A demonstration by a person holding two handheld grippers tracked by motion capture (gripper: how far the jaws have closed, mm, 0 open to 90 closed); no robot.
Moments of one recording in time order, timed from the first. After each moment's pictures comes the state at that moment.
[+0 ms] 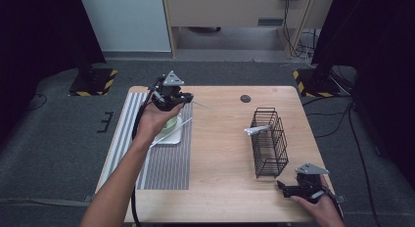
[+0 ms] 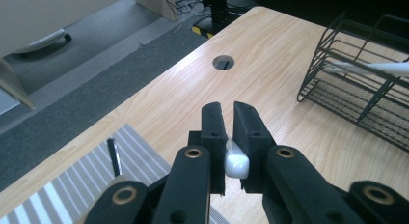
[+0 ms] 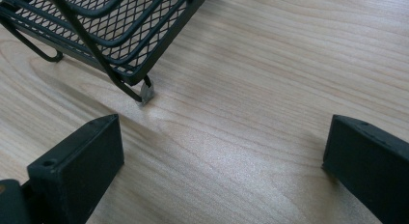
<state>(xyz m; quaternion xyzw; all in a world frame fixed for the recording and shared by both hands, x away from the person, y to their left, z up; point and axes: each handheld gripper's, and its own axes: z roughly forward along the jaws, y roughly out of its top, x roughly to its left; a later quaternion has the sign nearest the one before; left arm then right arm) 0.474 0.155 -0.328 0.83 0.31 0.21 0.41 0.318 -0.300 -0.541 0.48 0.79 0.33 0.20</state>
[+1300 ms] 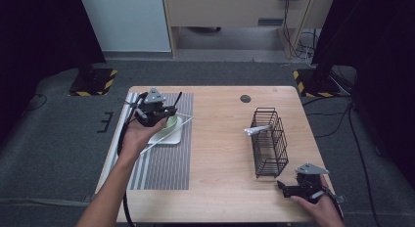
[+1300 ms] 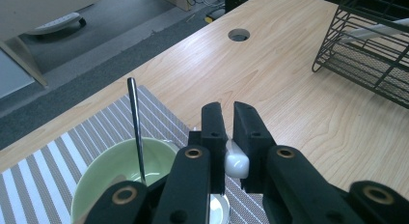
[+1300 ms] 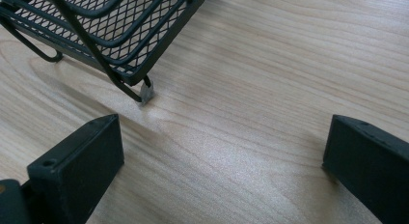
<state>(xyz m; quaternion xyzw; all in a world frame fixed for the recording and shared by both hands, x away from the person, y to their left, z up) 0.444 0.202 -0.362 0.82 0.34 0.21 0.40 0.318 -0.300 -0.541 0.48 0.79 0.33 0.20</state>
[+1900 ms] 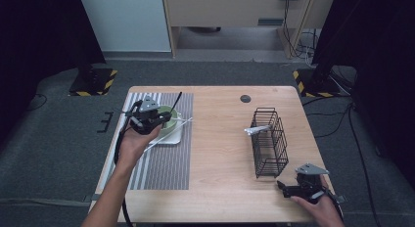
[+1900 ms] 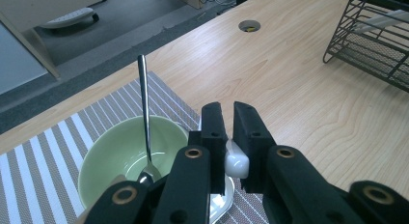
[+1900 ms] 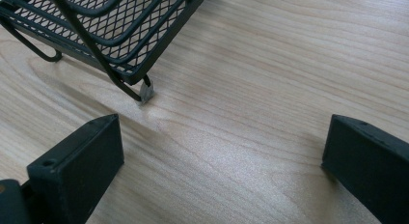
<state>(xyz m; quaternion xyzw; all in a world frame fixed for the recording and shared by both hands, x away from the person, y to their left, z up) 0.427 0.212 -0.376 0.81 0.36 0.23 0.40 0.317 -0.300 -0.542 0.48 0.79 0.33 0.20</state>
